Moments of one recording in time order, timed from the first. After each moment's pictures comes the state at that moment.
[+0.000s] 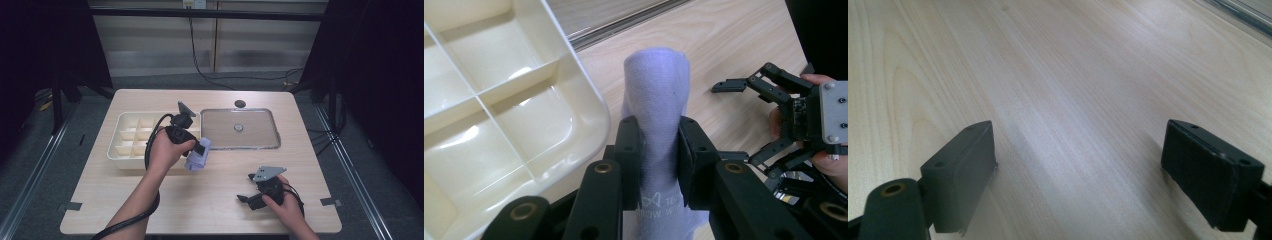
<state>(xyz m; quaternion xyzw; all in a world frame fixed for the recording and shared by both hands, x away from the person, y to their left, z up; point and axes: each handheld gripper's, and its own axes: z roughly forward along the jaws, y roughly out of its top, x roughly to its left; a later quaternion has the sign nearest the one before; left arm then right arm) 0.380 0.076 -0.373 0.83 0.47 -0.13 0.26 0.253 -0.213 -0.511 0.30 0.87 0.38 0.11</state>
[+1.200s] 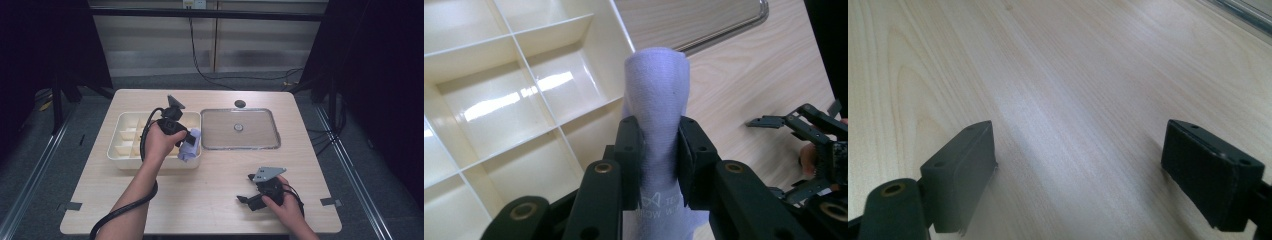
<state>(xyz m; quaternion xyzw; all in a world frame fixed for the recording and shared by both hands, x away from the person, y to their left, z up) 0.414 0.097 -0.388 0.81 0.51 -0.11 0.27 0.252 -0.213 -0.511 0.30 0.87 0.38 0.11</state>
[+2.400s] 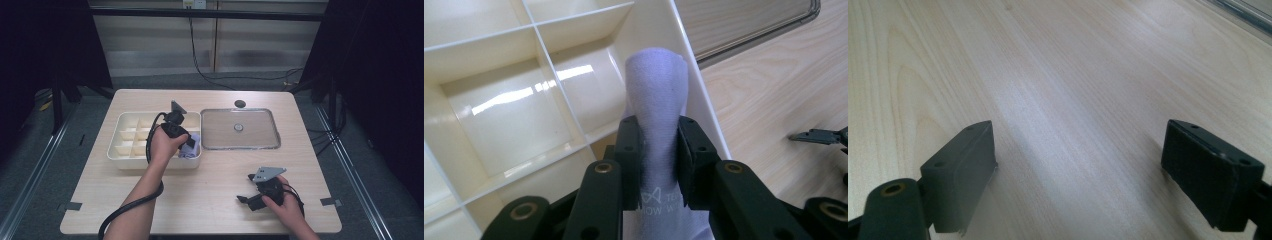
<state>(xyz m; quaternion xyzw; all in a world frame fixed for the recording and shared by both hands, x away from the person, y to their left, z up) 0.427 0.092 -0.422 0.80 0.53 -0.10 0.25 0.252 -0.213 -0.511 0.30 0.87 0.38 0.11</state>
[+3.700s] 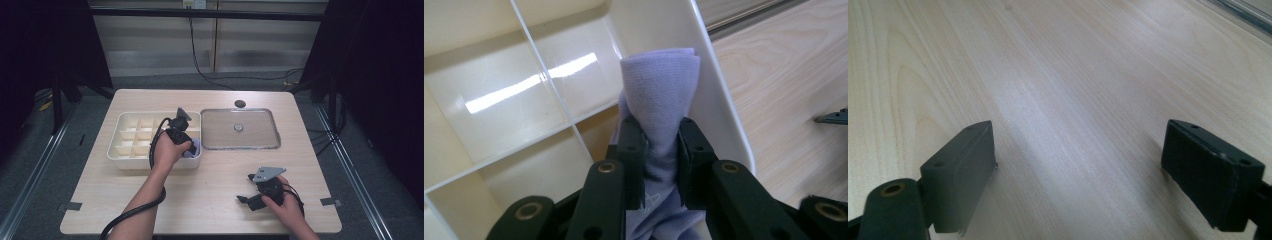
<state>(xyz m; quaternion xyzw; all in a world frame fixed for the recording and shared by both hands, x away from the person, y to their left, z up) 0.415 0.081 -0.434 0.82 0.52 -0.08 0.22 0.253 -0.213 -0.511 0.30 0.87 0.38 0.11</state>
